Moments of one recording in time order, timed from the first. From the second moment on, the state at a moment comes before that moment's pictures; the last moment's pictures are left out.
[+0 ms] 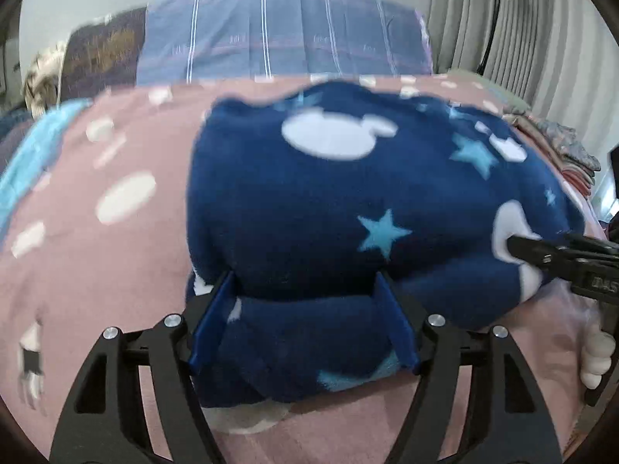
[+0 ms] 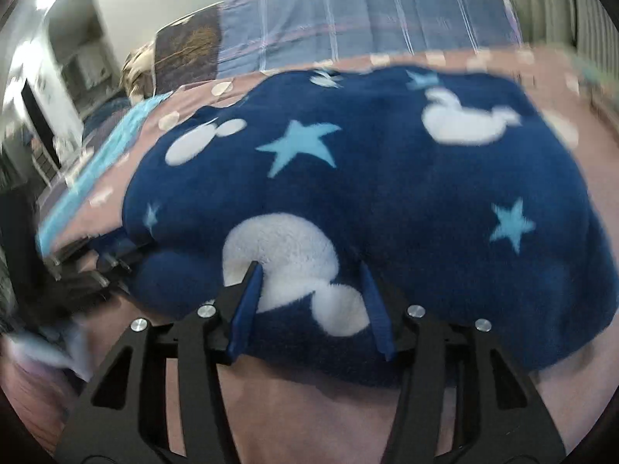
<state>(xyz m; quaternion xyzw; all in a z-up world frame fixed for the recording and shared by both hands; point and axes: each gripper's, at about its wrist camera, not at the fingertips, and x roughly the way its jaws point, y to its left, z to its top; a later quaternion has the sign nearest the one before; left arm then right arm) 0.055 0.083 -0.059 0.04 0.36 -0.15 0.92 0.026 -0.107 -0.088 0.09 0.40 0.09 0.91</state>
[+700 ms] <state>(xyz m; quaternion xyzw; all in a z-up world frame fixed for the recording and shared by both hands) 0.061 0.070 -0.011 0.03 0.29 -0.15 0.95 0.024 -0.089 -0.092 0.04 0.37 0.06 0.93</state>
